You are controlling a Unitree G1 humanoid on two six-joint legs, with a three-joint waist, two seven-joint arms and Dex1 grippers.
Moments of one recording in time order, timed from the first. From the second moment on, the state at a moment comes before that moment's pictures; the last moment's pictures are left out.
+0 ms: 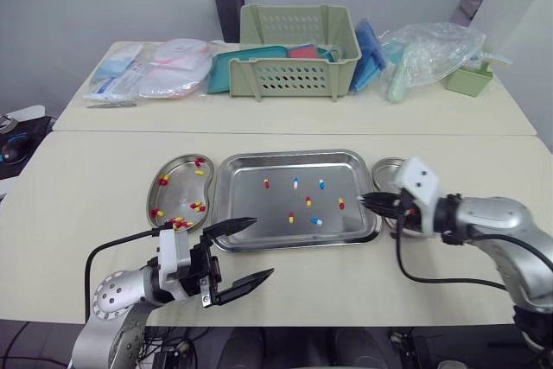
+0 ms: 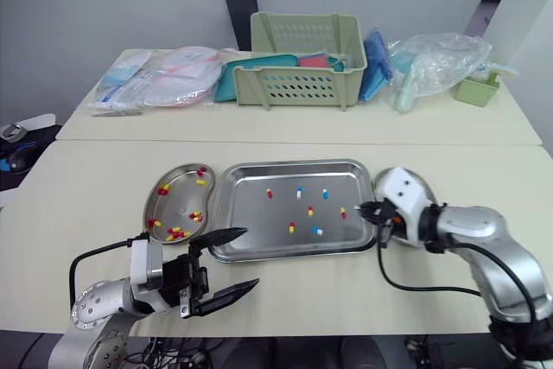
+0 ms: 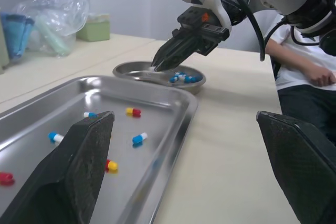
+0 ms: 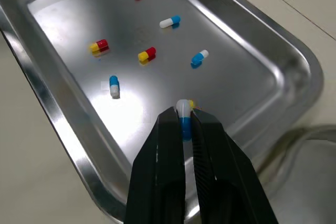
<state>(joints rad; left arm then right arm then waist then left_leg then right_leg) 0.21 0.51 0.07 -0.35 -0.59 -0.07 -1.17 -0.19 -0.74 -0.09 -0.60 0.30 0.90 0.84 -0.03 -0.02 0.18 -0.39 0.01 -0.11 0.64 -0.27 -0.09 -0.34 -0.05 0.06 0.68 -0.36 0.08</state>
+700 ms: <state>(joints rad) 0.17 0.48 0.03 -0.35 -0.59 -0.09 -1.17 -0.01 -0.80 -0.26 -0.45 0.31 0.81 0.77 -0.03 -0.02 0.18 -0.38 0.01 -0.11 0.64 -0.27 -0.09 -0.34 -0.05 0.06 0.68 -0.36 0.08</state>
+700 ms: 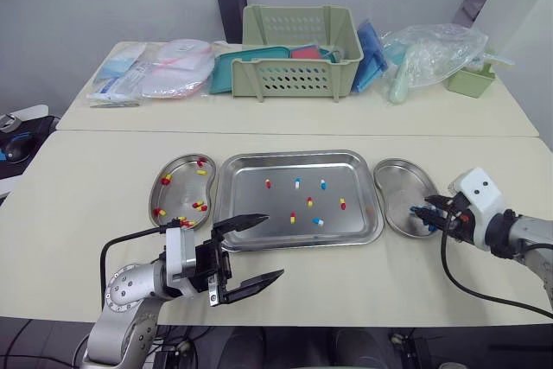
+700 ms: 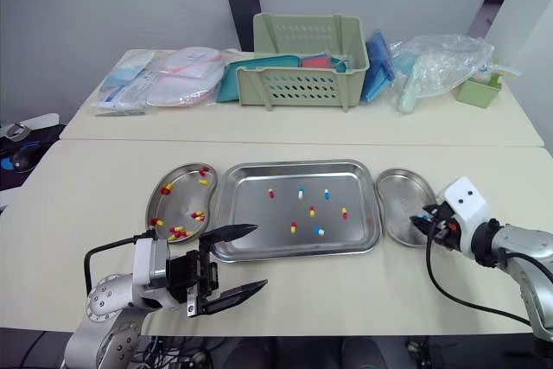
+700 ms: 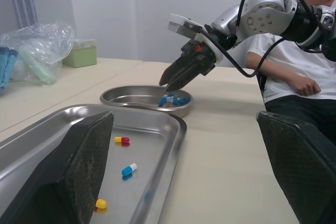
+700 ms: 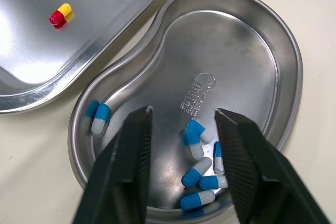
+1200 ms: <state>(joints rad) 0.32 0.48 0.37 -0.39 -0.55 0.01 -0.75 0.11 -0.84 -0.35 -0.38 0.31 0.33 0.96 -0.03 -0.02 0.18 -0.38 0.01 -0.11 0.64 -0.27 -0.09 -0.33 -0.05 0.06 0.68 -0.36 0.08</state>
